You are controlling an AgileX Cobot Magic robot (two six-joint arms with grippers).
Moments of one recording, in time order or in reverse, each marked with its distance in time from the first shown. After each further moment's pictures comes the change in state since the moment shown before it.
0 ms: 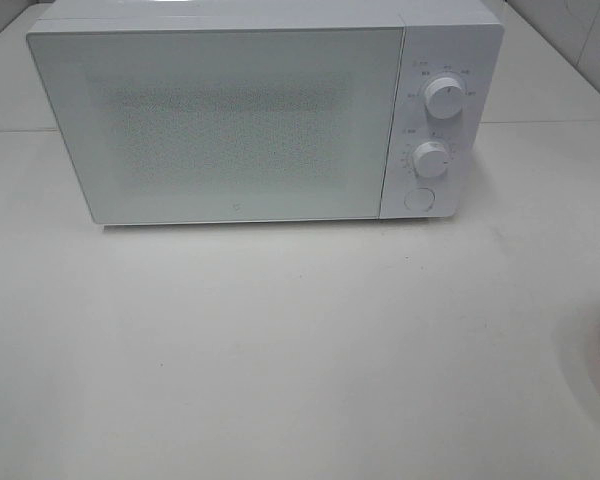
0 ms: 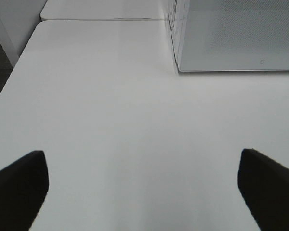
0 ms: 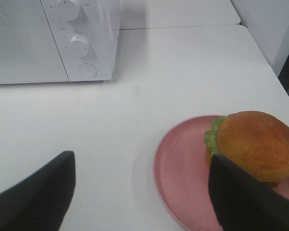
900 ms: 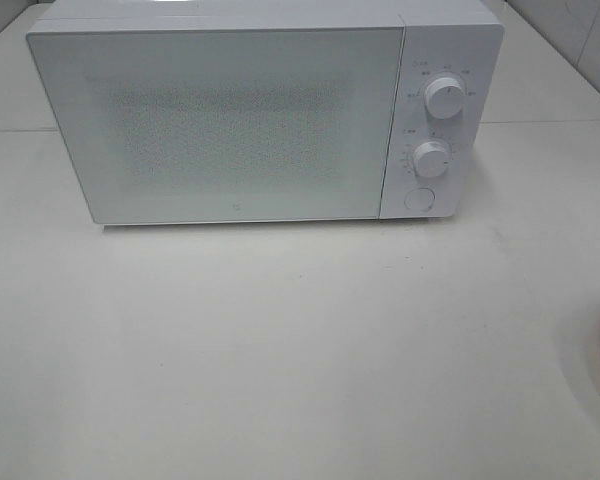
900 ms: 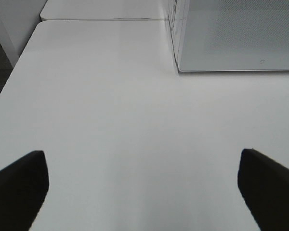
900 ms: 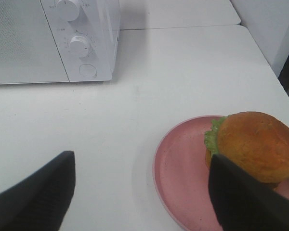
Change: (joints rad) left arm 0.000 0.000 0.000 0.000 0.000 0.000; right arm 0.000 0.000 0.000 0.000 -0.002 0.000
